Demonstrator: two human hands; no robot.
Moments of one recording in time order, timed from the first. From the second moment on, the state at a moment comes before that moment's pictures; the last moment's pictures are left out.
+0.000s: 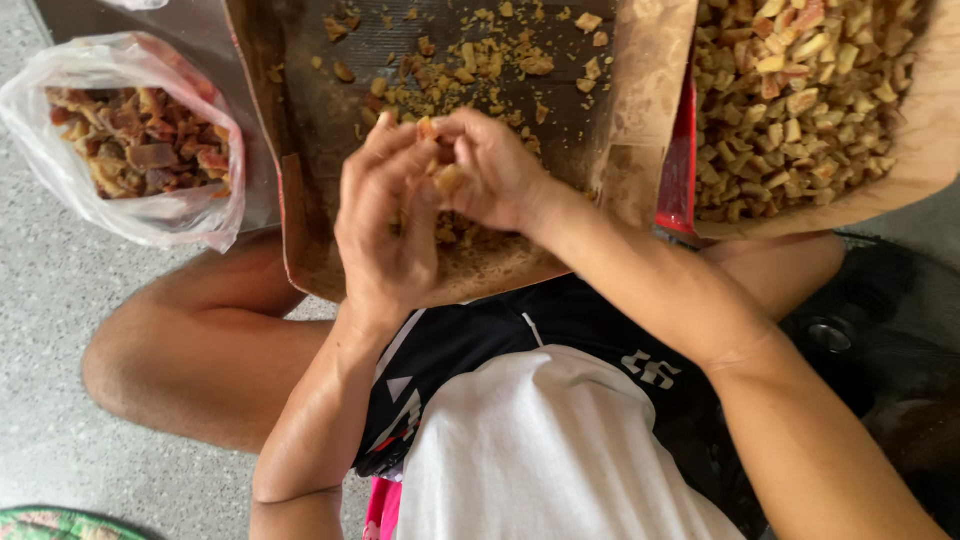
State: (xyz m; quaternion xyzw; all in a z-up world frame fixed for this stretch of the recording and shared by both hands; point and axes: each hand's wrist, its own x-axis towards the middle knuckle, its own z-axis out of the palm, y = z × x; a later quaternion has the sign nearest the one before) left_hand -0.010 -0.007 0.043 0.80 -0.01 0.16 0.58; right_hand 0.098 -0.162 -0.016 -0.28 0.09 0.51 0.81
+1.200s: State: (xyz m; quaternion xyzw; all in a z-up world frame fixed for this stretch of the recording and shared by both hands) left_hand 0.002 0.009 0.024 0.62 0.12 0.14 0.76; right_hand 0.132 -0.316 0.057 -0.94 -0.24 0.03 0.22
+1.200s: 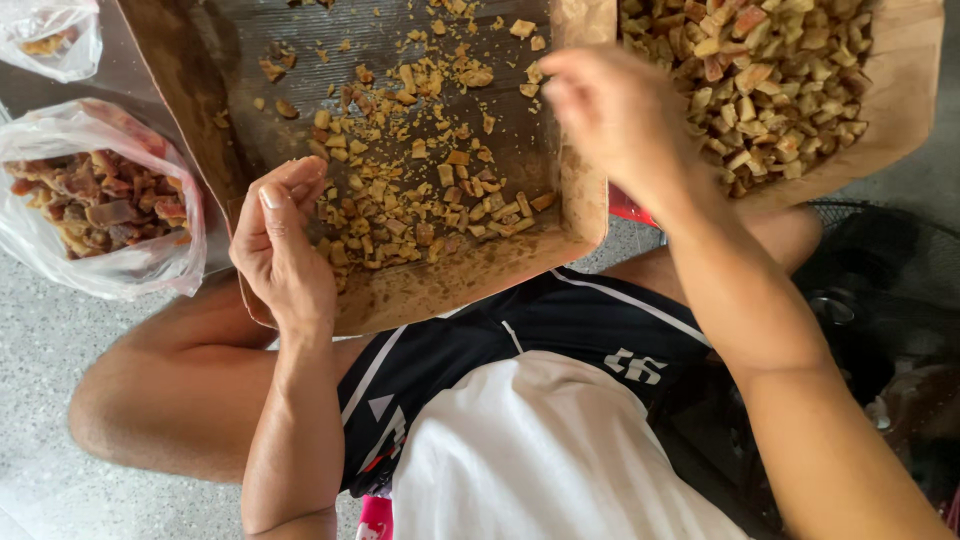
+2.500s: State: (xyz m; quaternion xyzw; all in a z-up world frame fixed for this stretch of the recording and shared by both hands) left_hand 0.021 0.034 0.020 0.31 0.20 -0.12 0.92; right_hand 0.103 -0.168 0.064 -0.85 -0.45 0.10 0.23
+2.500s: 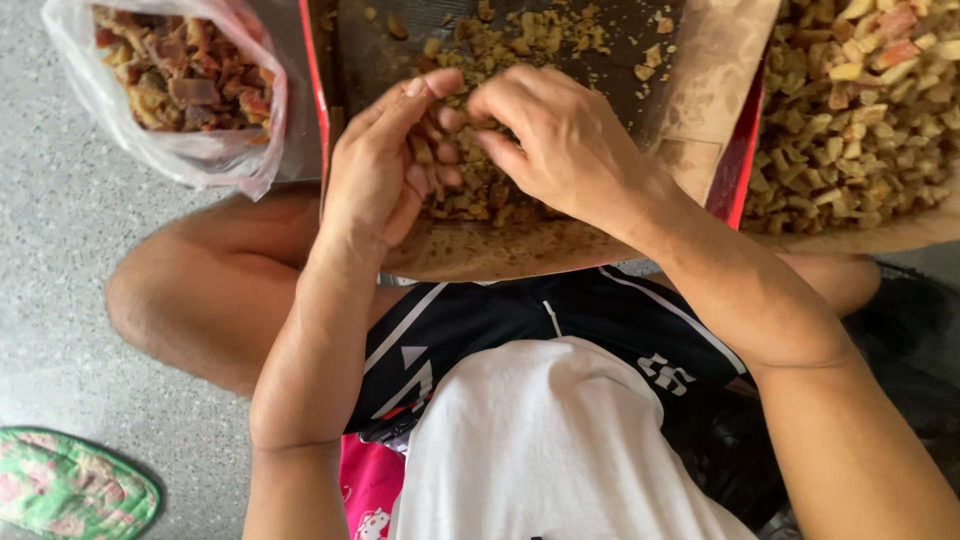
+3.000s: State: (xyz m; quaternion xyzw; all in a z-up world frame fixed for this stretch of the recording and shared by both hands) left_hand 0.017 0.076 0.045 0.33 0.14 -0.08 0.93; right_hand 0.151 -0.205 0.010 -0.80 -0.58 0.18 0.01
